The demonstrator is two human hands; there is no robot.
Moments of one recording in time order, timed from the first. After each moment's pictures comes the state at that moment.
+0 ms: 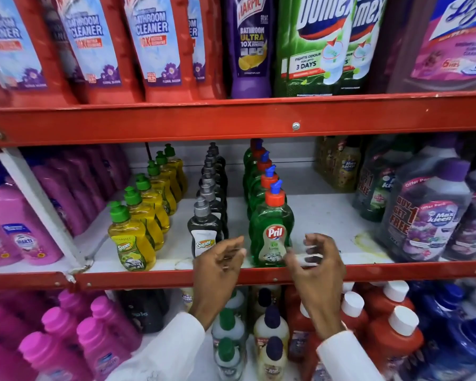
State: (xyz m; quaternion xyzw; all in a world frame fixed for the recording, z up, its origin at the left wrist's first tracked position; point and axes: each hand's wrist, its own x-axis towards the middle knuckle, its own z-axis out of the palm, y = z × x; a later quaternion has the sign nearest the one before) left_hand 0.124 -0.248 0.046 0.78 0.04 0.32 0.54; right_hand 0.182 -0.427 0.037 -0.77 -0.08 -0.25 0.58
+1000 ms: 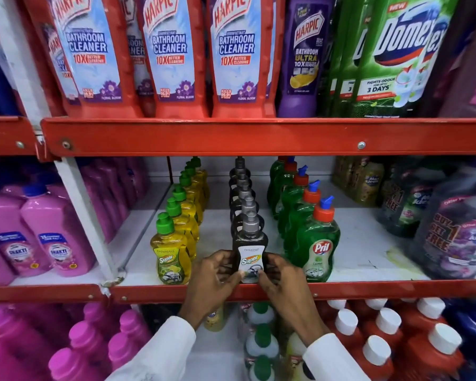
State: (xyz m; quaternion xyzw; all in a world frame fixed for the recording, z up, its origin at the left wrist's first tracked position) left_hand 0.119 -0.139 0.038 0.84 0.02 0.22 0.50; right_hand 0.166 -0.315 0.039 -0.86 -0.23 -0.08 0.46
